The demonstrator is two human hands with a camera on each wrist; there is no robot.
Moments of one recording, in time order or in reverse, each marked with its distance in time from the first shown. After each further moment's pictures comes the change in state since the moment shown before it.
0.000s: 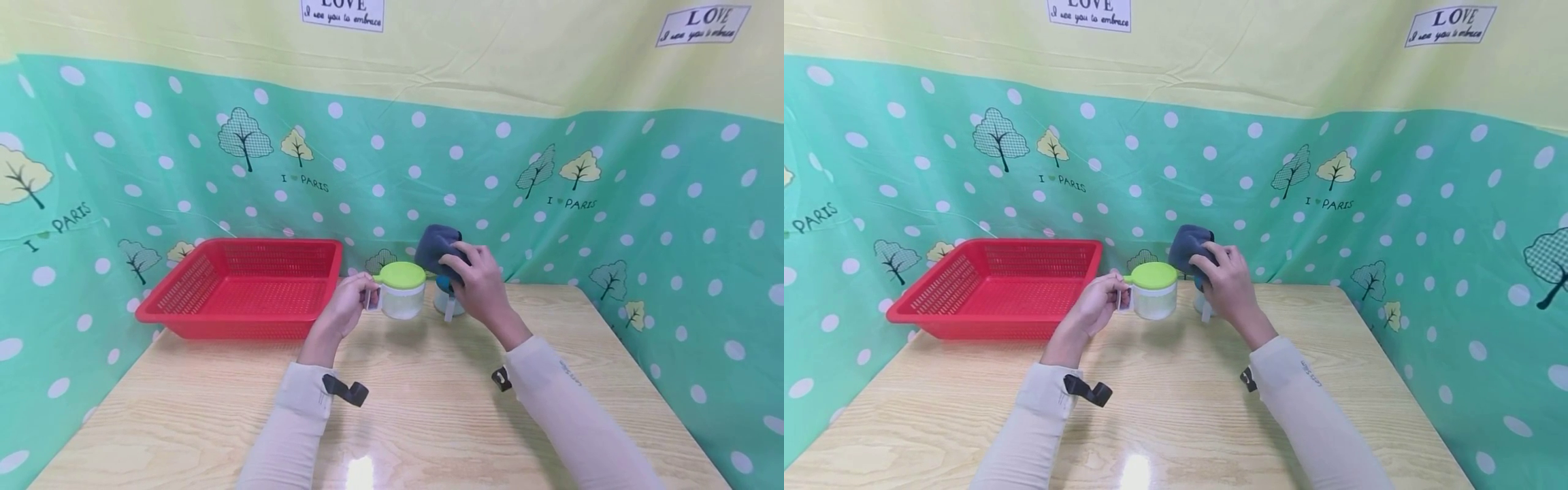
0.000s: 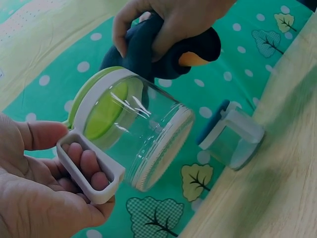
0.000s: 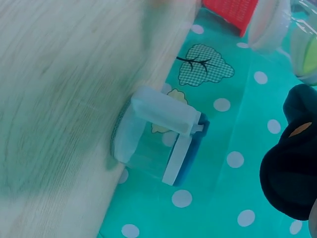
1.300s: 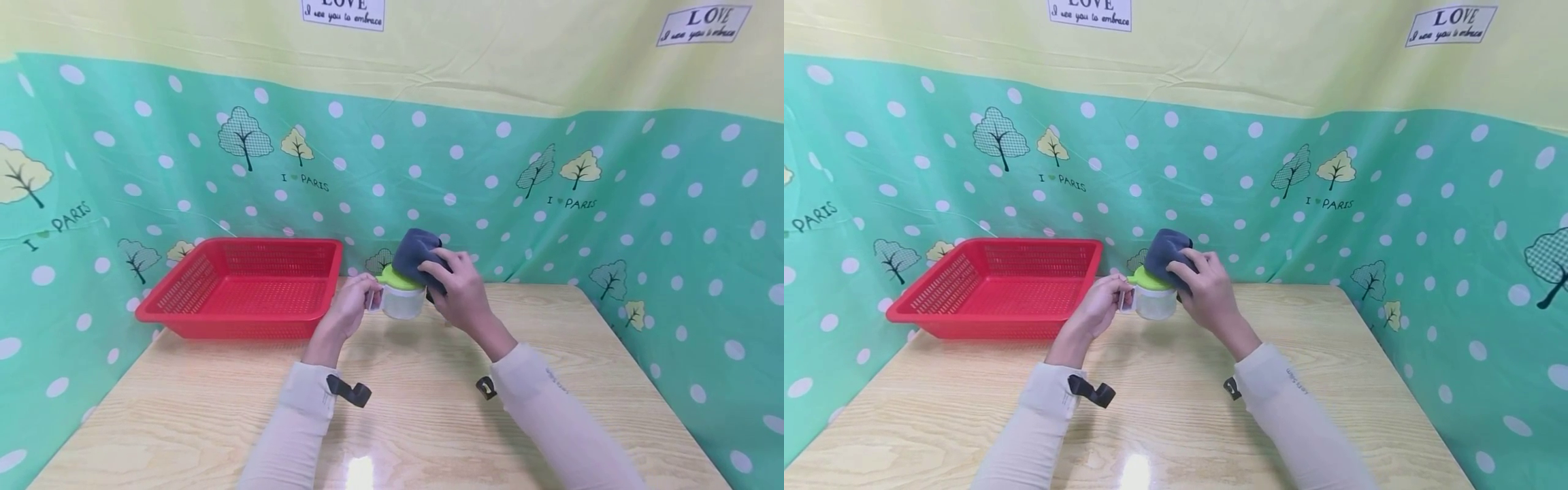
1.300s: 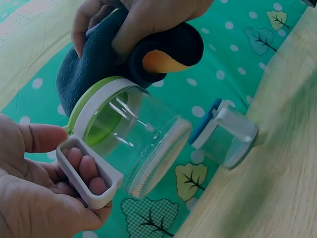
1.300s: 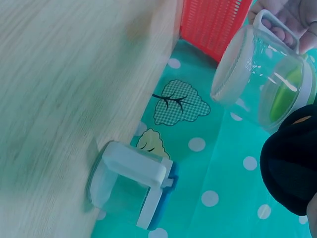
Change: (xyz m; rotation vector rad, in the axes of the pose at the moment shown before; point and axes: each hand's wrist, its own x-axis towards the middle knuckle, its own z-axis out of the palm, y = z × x) left_hand 0.000 -0.002 0.006 0.050 0.027 0.006; right_hand 0.009 -0.038 0.007 0.126 0.047 -0.035
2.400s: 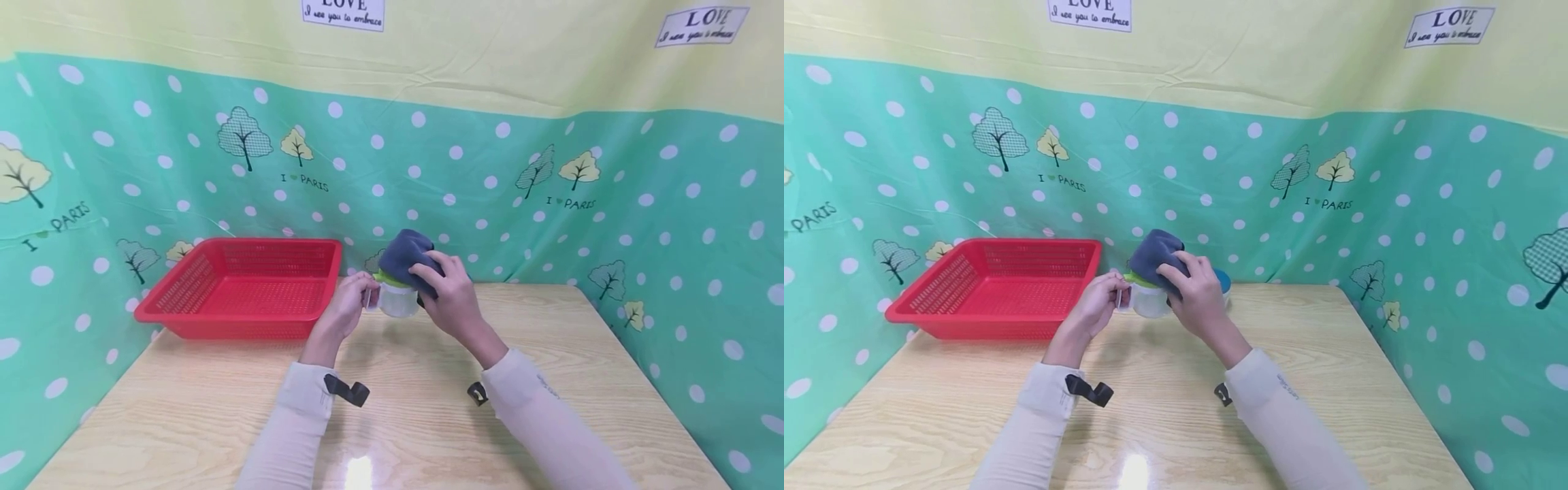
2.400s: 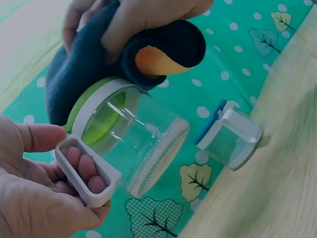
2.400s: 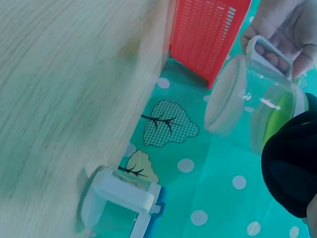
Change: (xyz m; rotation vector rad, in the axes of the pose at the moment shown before) left_hand 0.000 0.002 -0.003 -0.031 0.023 0.002; right_hand 0.004 -0.021 0.007 0.025 0.057 0.027
